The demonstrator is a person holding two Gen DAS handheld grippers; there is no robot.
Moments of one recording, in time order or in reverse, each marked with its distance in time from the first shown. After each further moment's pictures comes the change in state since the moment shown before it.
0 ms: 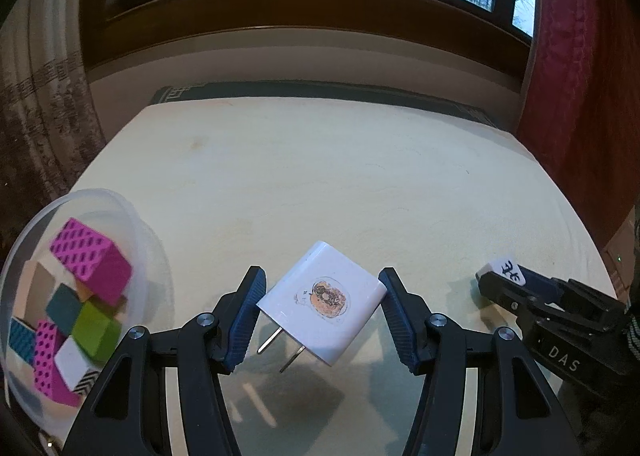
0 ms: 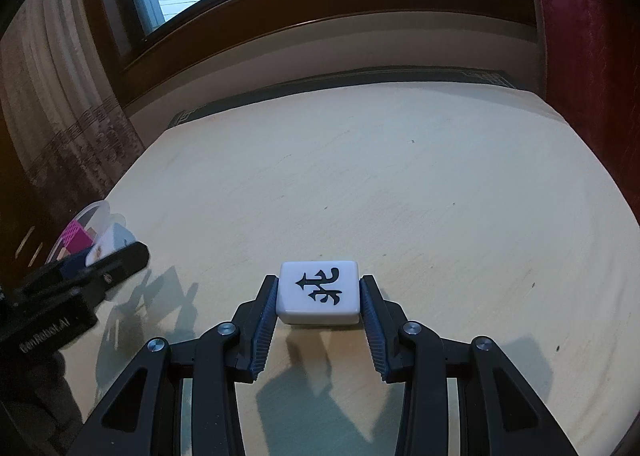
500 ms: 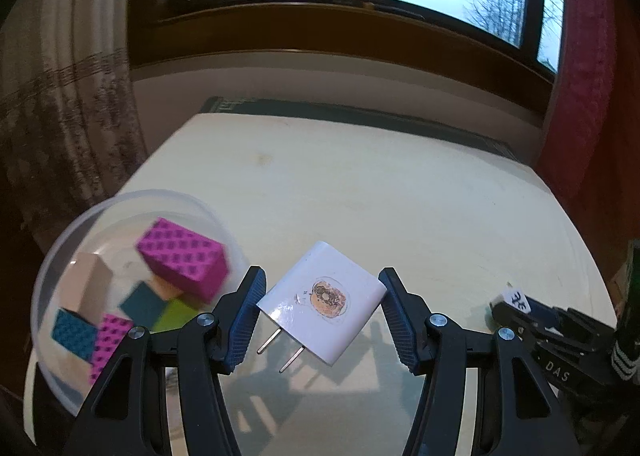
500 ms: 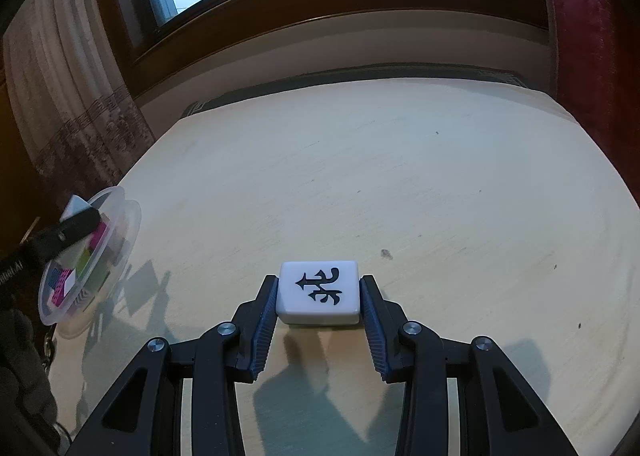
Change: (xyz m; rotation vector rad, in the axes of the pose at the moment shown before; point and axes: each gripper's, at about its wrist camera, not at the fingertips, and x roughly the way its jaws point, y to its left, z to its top) left arm -0.045 0.058 -0.004 -0.082 -0.075 0.061; right arm -0.002 0.012 -0.007 -0.020 0.014 0.020
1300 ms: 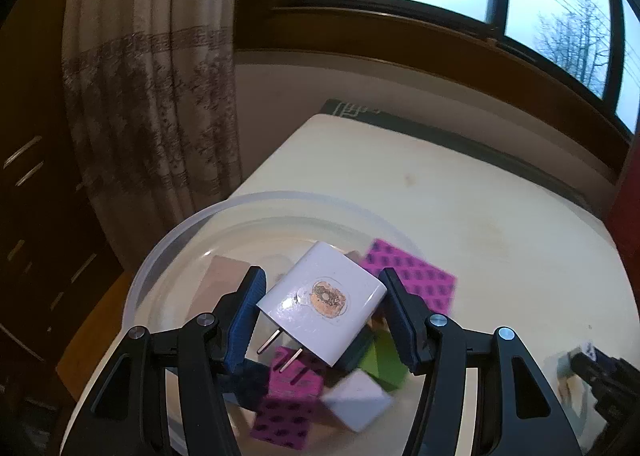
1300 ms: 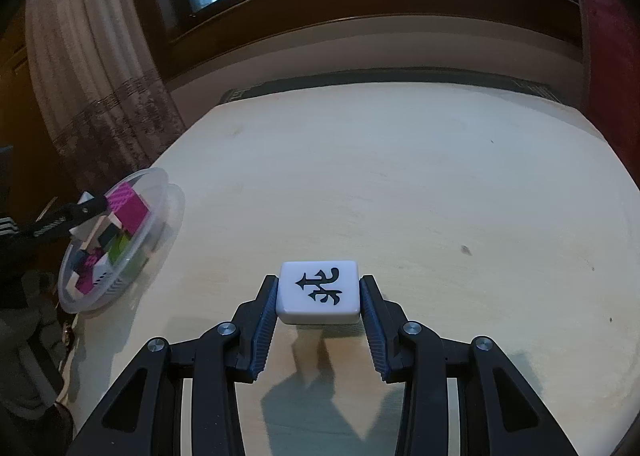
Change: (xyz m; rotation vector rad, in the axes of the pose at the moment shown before) left arm -0.004 0.123 0.000 -0.169 -0.029 0.207; right arm -0.001 0.048 0.000 -0.069 0.011 0.059
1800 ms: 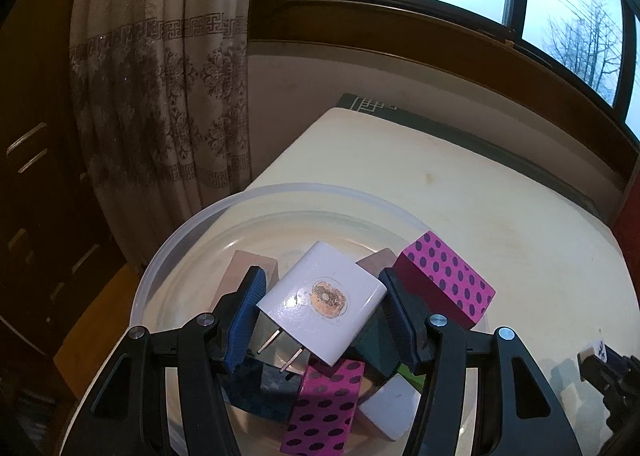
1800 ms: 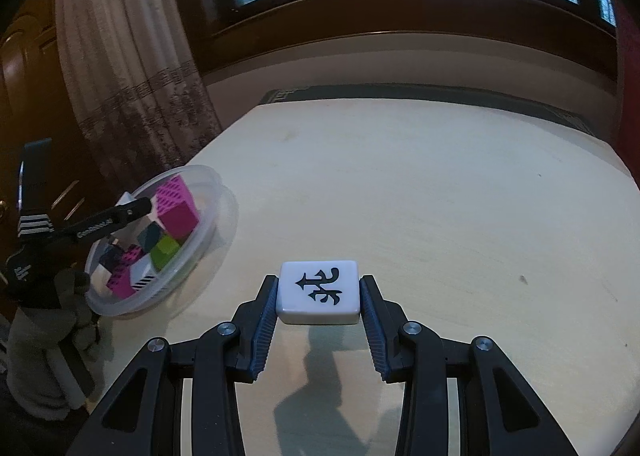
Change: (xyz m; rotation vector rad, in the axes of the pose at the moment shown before) left arm 0.011 0.018 0.000 -0.031 0.013 0.004; right arm -0.002 0.047 0.011 -0.081 -0.011 0.064
